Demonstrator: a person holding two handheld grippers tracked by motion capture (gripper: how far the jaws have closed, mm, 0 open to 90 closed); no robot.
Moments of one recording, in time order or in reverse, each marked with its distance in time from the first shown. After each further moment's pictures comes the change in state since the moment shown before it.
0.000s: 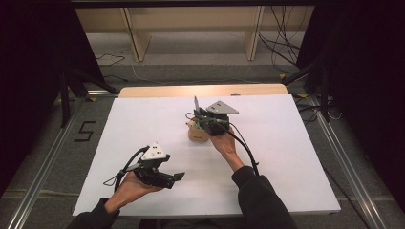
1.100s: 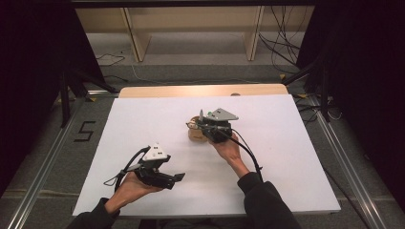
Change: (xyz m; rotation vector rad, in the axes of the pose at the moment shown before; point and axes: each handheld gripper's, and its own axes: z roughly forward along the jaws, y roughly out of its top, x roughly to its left) left arm -0.001 0.000 0.001 0.015 0.001 0.004; right arm 0.002 -0.018 -0.009 0.091 0.010 -0.046
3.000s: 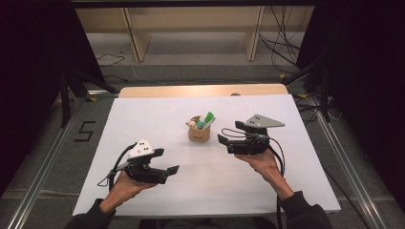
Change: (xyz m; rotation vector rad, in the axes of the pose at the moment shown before) left arm 0.012 -0.002 -0.025 -0.170 0.011 -0.058; right arm -0.024 0.004 -0.122 0.015 0.093 0.095
